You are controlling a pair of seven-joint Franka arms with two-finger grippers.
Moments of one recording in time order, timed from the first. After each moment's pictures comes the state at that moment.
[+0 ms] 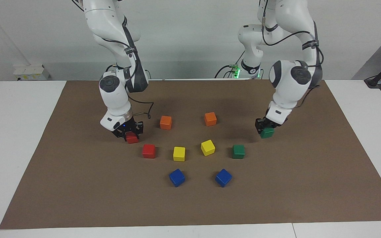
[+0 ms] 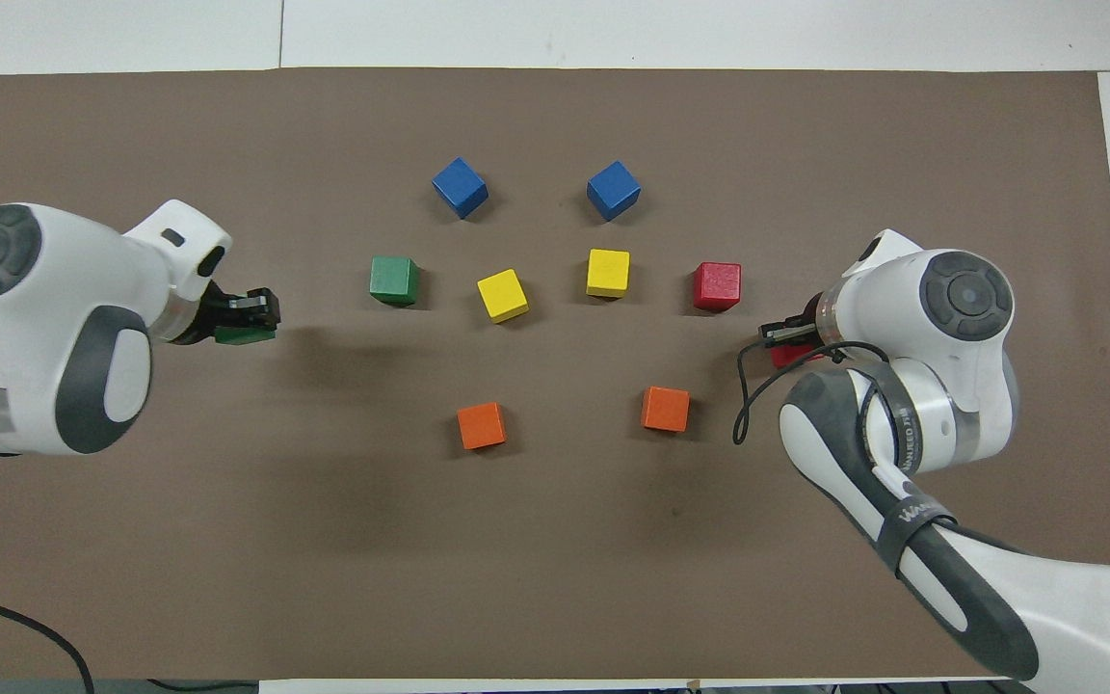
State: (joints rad) left arm -0.06 0.10 -0.05 -2.07 -0.04 2.20 -0.16; right arm 0.16 0.18 0.00 -2.15 0.00 2.41 0.00
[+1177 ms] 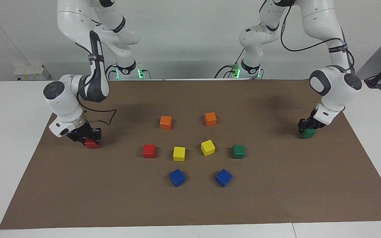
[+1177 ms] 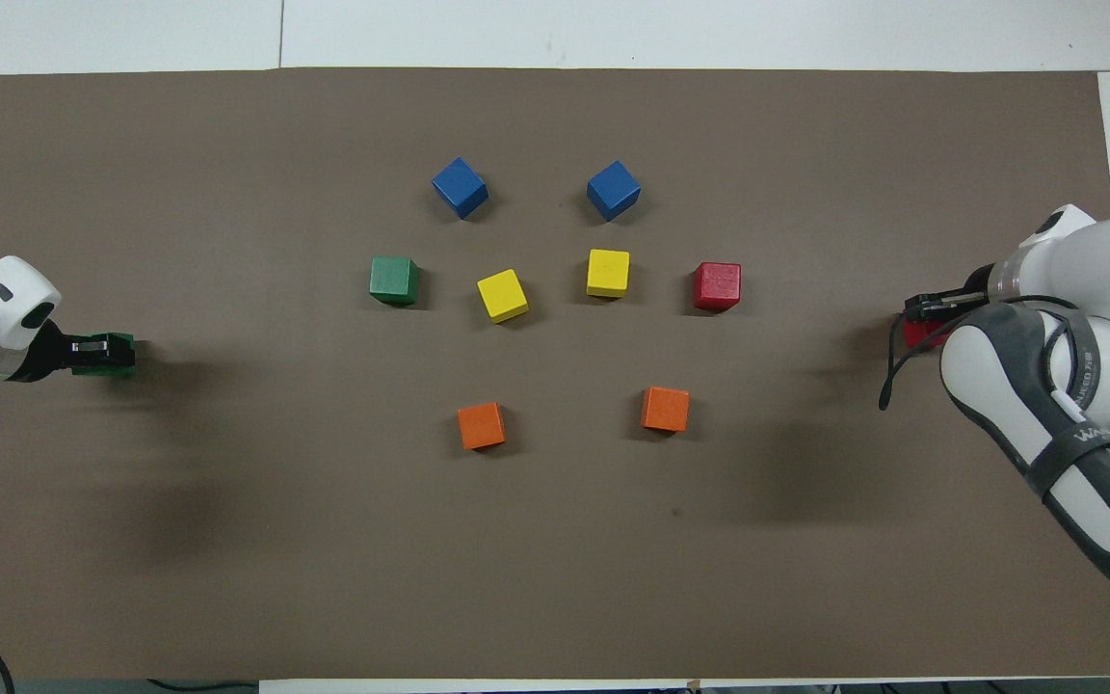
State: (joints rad) left arm 0.26 0.19 -0.04 -2.15 -0.04 2.34 0.24; right arm -0.12 0.23 -0.01 -2.10 0.00 2.38 -0.18
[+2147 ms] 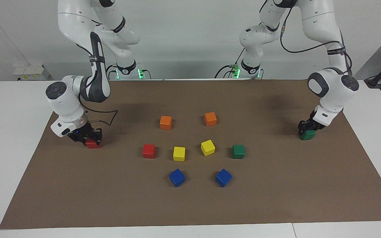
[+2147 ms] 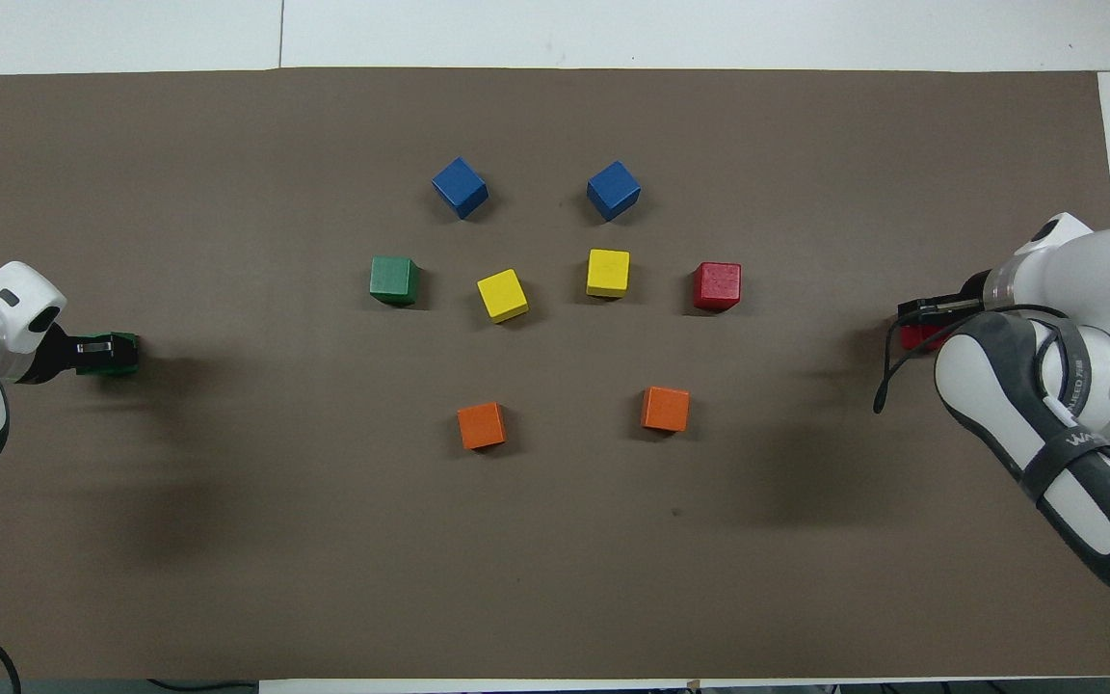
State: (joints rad) left arm 0.27 0.20 -0.04 -2.17 -0.04 2.41 0.23; right arm -0.12 0.22 -0.01 -2.12 0.00 2.39 -0.18
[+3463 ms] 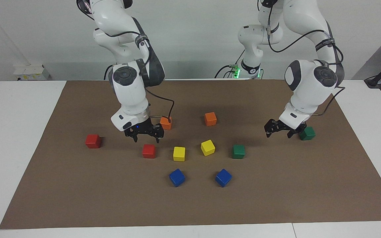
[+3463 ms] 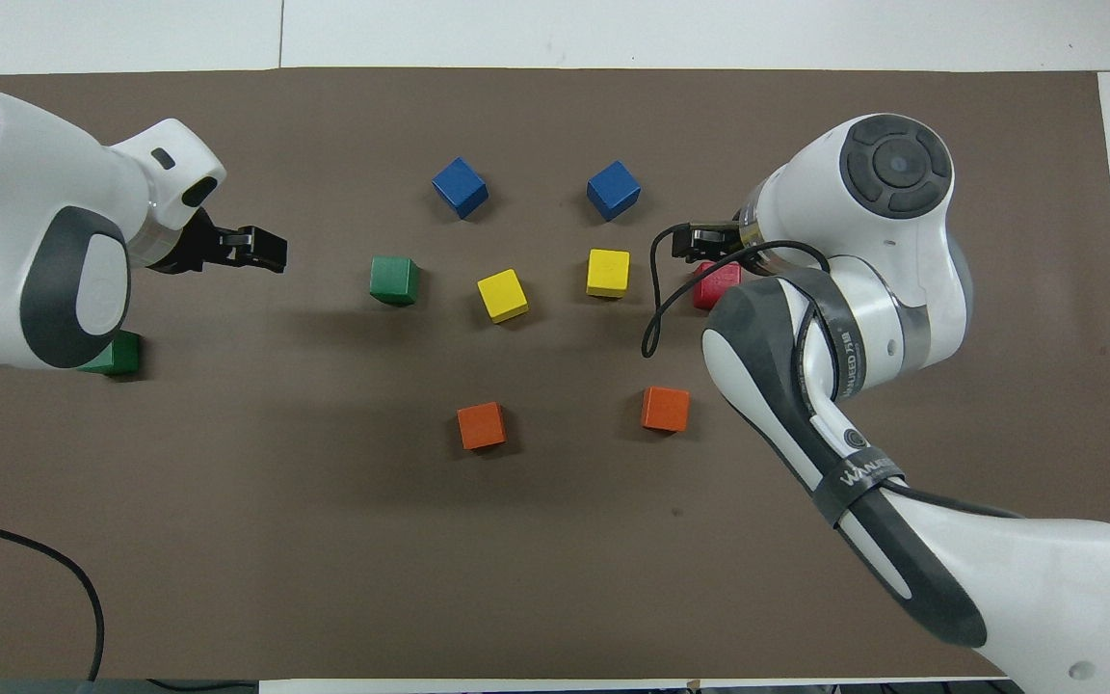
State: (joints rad) left arm -0.11 0.26 -0.08 -1.75 -0.05 2.04 -0.03; right arm 0.28 0.33 0.02 -1.73 0.00 2.16 0.41
